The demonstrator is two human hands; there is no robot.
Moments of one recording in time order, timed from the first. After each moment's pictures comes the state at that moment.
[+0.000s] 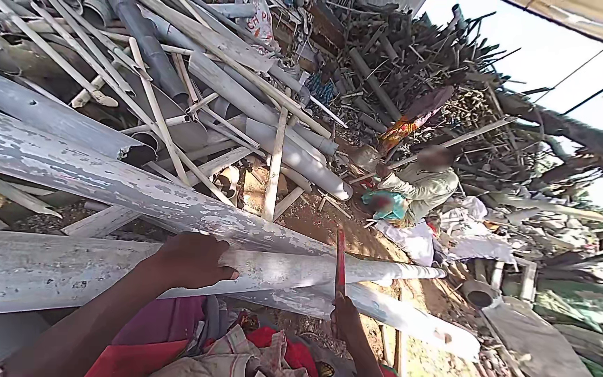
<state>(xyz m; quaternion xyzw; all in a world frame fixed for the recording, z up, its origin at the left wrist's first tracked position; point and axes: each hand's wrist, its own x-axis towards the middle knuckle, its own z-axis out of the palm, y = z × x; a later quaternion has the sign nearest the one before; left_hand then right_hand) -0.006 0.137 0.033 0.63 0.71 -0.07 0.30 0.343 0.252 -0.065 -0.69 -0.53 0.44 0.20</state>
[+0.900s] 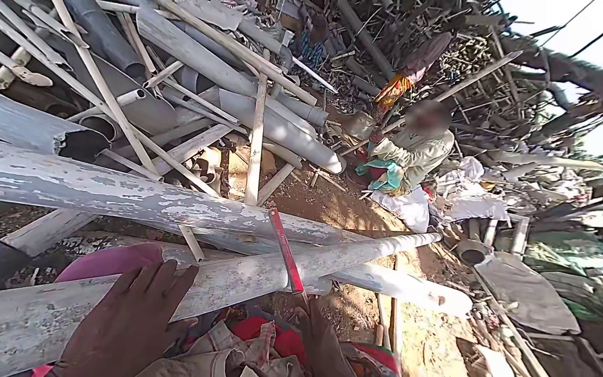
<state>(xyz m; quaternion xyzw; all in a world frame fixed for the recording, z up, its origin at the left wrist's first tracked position) 0.041 0.081 -0.053 0.70 0.68 0.16 -0.15 0.338 0.193 -0.059 -0.59 -0.74 0.32 0.05</state>
